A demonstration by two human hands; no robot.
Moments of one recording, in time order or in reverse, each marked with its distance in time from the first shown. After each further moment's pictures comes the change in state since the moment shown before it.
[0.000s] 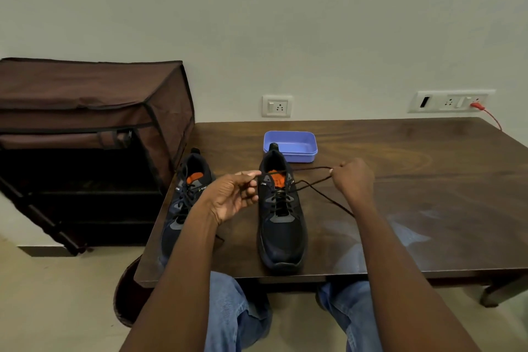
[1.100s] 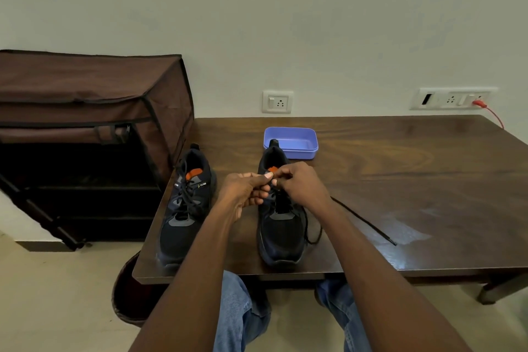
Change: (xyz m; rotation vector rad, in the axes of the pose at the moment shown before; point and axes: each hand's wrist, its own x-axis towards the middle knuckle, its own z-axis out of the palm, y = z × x) left_hand 0.008 -0.015 0.024 0.299 0.218 0.074; right_hand -0.035 -0.044 0.049 0.295 -0.320 -0.448
